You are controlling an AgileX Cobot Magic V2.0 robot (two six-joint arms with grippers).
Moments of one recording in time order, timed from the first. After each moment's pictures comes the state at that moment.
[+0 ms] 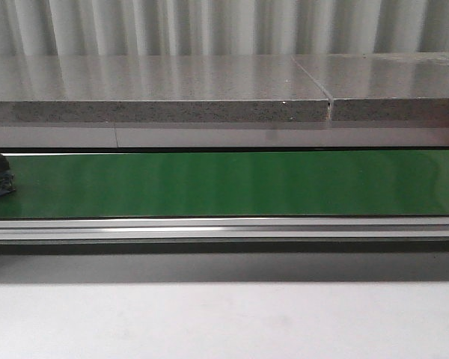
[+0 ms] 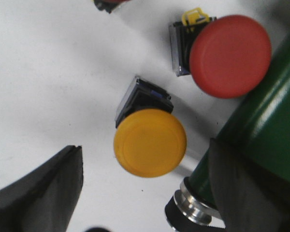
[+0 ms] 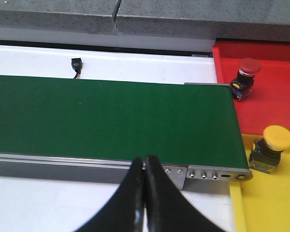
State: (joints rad) left arm 0.41 1.76 -1.27 -0.07 1.07 -0.06; right arm -0.08 0.38 -0.52 0.16 0.65 -0.16
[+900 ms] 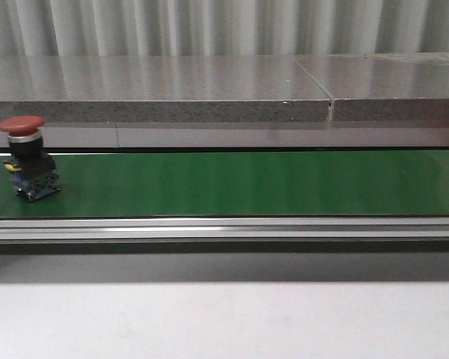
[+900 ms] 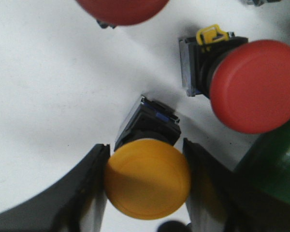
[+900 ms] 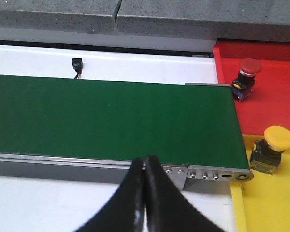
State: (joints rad) left arm 0.41 1.83 -1.27 -0.08 1.03 -0.05; right arm -0.08 0.38 -0.52 0.16 0.65 -0.16
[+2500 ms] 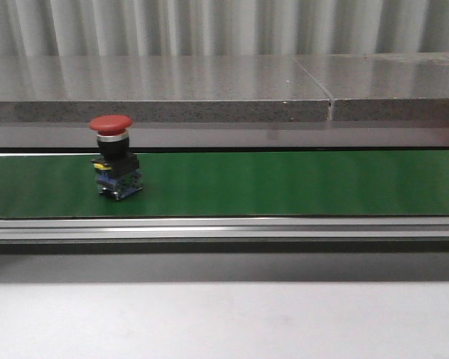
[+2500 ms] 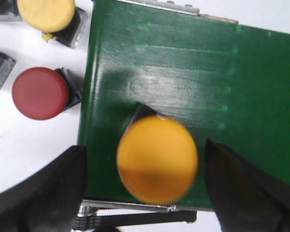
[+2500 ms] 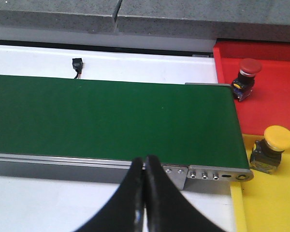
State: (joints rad) left arm 0.16 1.60 -1.27 -0.11 1.00 0.05; right arm -0.08 0.38 -0.52 0.16 0.65 -0.16
